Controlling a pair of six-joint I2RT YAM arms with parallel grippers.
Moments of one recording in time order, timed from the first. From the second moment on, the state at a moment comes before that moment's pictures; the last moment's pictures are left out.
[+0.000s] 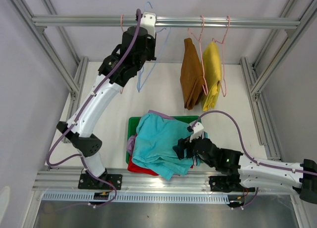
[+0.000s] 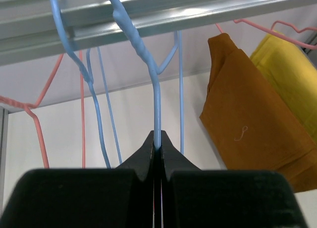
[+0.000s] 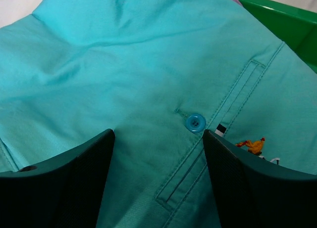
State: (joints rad) left arm -0.68 1.75 2.23 -0.73 -0.42 -0.08; right arm 1.21 0.81 0.42 -0.09 0.42 0.50
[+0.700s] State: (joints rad) left arm -0.60 1.93 2.30 -0.76 -0.34 -0.07; right arm 1.18 0.85 0.34 0.07 0.38 0.53
